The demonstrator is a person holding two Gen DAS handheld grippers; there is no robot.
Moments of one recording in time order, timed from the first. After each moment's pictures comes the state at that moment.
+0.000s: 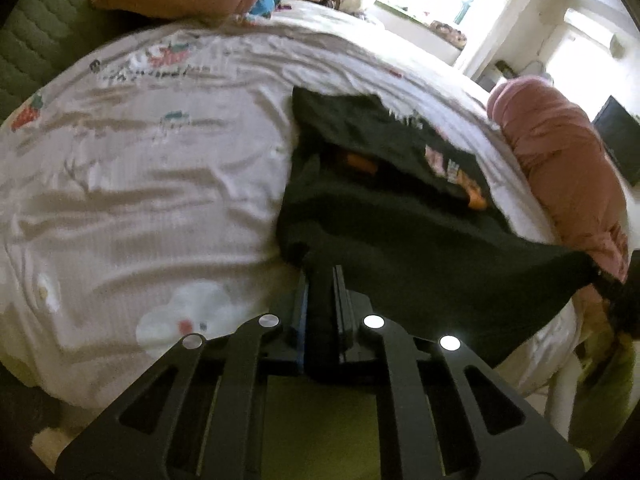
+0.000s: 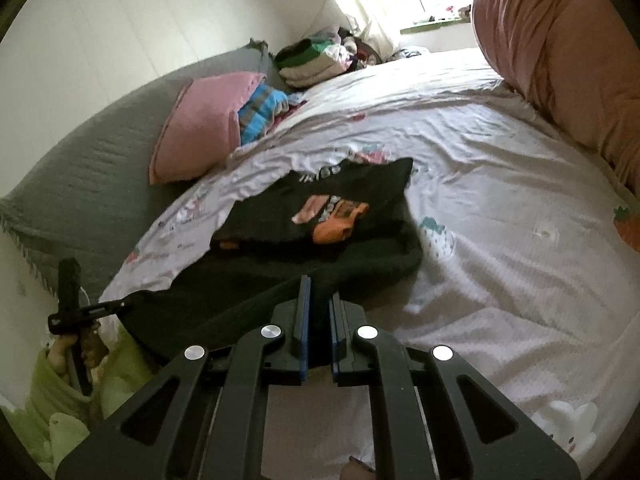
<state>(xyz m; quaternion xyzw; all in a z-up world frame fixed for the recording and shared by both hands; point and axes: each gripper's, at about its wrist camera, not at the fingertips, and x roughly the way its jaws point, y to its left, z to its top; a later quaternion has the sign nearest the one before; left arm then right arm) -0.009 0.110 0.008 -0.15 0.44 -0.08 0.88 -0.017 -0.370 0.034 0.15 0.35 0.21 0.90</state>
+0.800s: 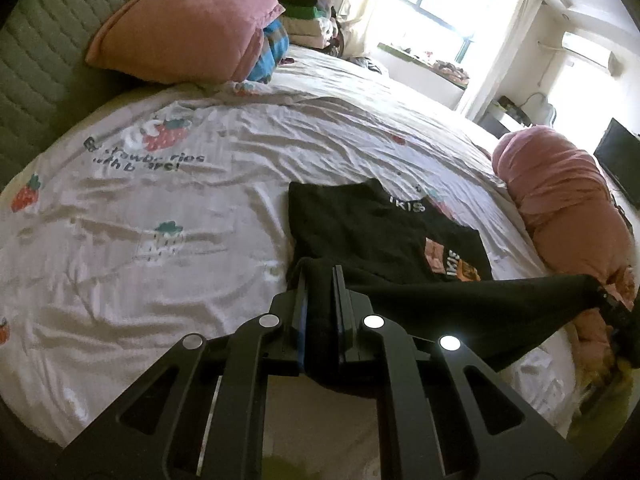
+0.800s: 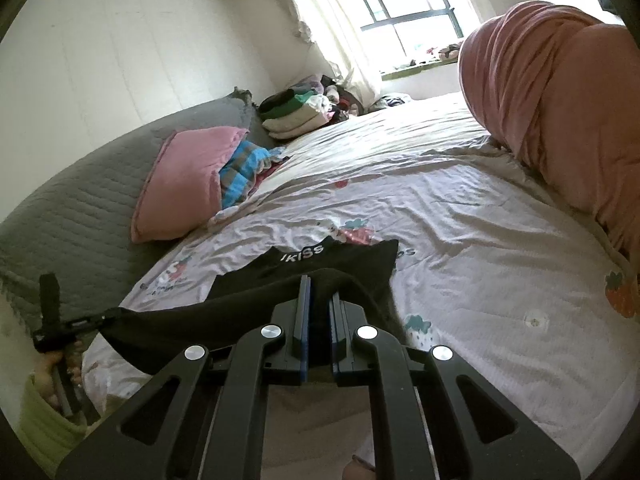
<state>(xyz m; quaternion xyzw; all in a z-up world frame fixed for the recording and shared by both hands) 0.063 0.110 0.068 -0.14 0.38 -0.05 0.91 0.038 -0.377 0.076 0.17 0.27 0.16 0.93</state>
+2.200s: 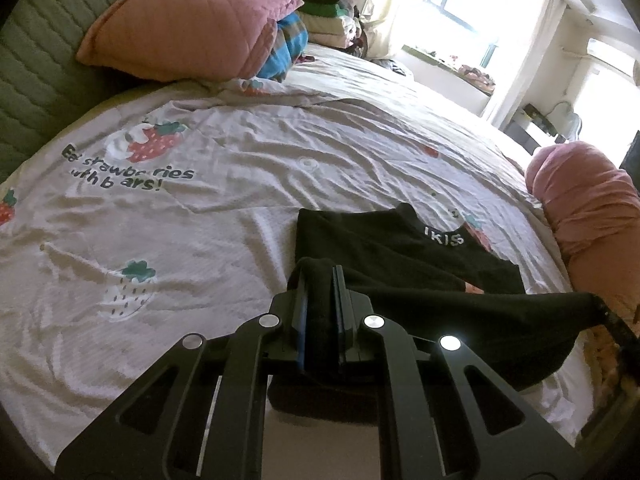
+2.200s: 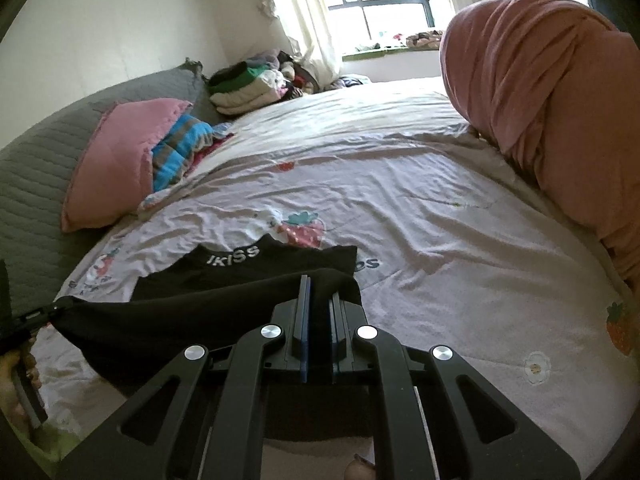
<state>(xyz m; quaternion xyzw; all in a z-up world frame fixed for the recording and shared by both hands) 0.153 0.105 0.033 -0.15 0.38 -0.01 0.91 0.144 -0.355 0.034 0.11 0.33 0.07 0.94</state>
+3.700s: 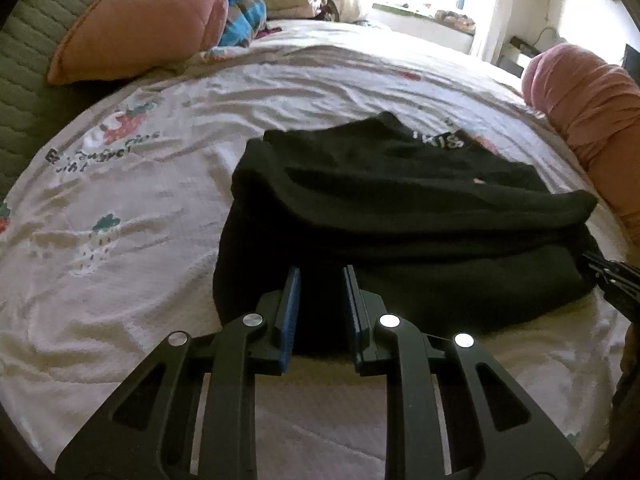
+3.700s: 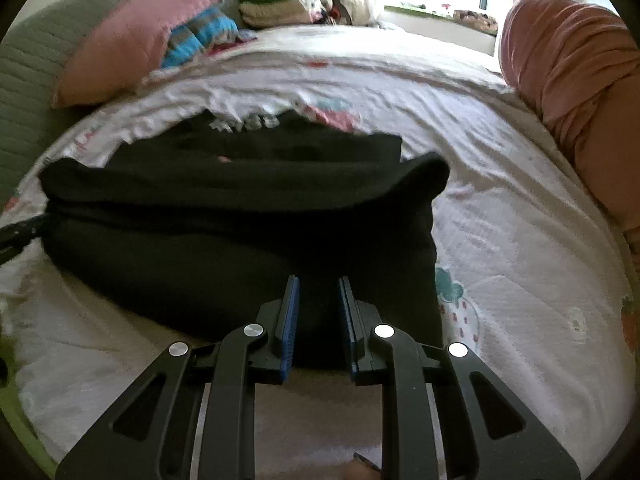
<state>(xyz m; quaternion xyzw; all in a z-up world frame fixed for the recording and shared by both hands) 0.128 0.043 -0.033 -0.03 0.42 -0.02 0.91 0.136 -0.284 -0.055 -0.03 0.43 0.09 0.90</state>
